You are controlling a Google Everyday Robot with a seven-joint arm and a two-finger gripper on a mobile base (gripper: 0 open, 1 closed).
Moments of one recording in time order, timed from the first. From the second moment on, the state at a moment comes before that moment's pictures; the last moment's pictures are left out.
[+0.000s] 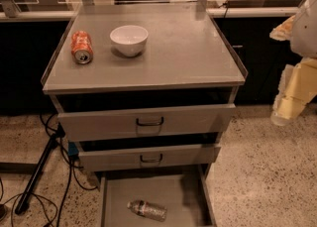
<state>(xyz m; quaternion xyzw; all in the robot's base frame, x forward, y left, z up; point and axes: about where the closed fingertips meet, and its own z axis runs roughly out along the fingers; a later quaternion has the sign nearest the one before) 0.438 -0.216 0.977 -0.60 0.78 -0.04 0.16</state>
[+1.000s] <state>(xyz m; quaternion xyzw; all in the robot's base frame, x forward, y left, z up) 0.437 -0.199 0.934 -0.62 0.77 -0.03 0.16</state>
